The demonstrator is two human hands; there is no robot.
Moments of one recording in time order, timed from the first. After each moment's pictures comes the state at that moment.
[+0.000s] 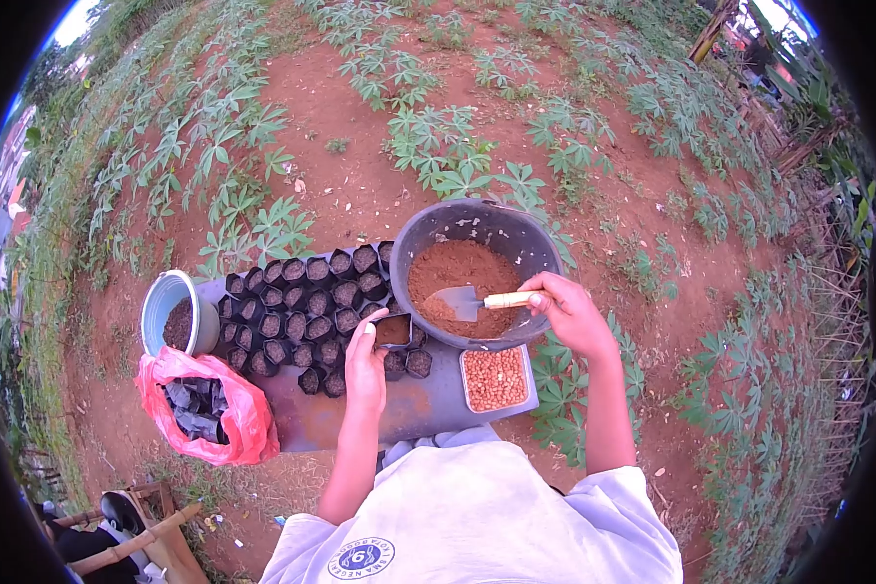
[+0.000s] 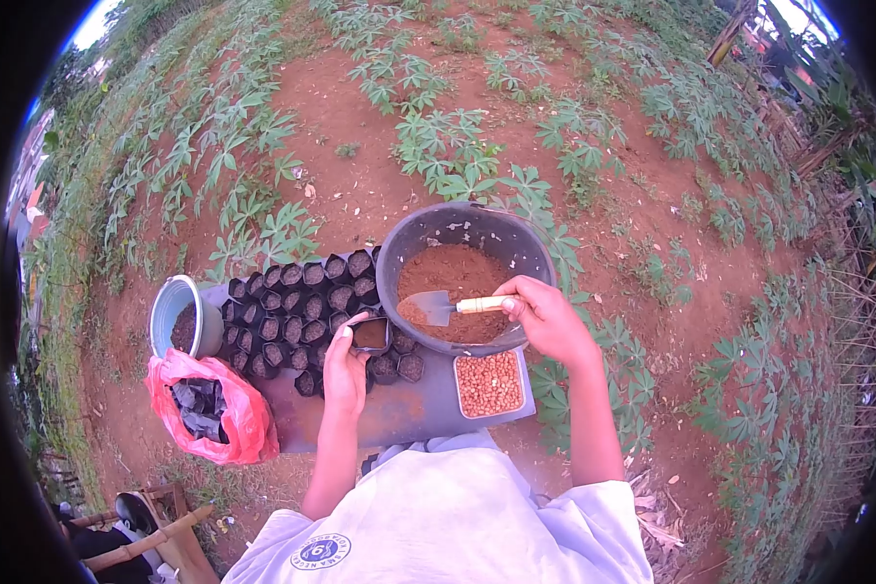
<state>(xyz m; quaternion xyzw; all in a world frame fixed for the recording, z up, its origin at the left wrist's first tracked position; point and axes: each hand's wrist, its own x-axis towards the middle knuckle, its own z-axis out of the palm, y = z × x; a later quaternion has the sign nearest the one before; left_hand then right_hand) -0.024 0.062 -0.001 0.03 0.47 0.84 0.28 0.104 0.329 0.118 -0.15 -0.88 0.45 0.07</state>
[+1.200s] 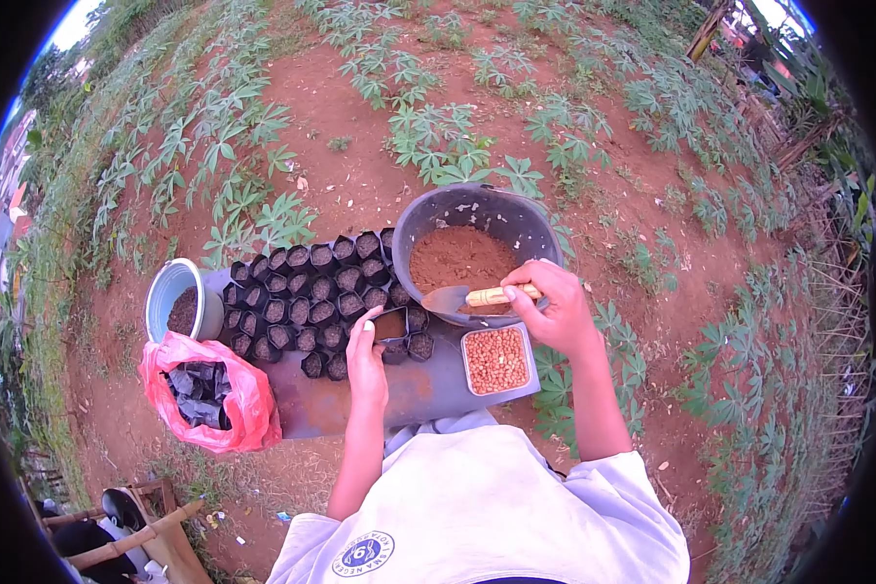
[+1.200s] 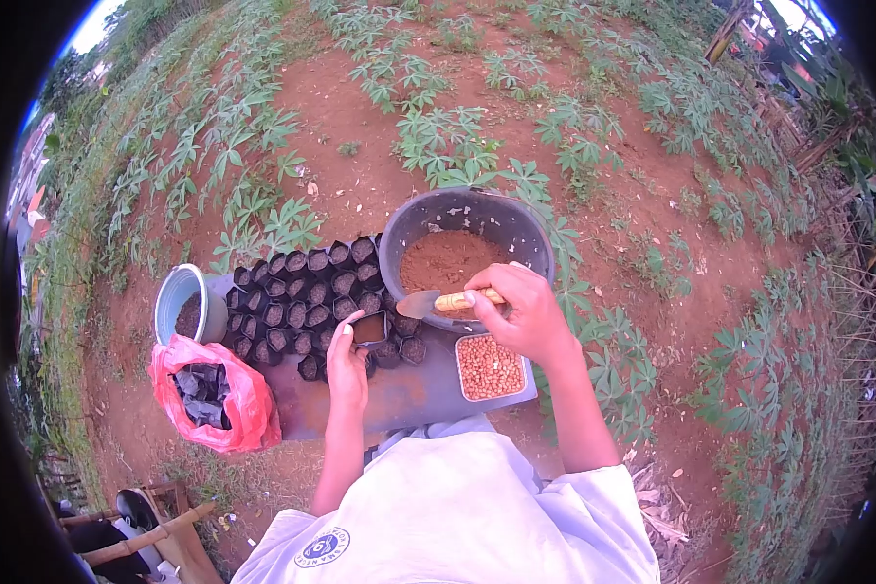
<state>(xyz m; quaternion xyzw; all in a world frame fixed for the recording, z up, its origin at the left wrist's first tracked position) 0.004 0.042 -0.015 0.02 0.50 0.84 0.23 0.110 0.272 0.141 0.03 -0.91 0.34 0.26</state>
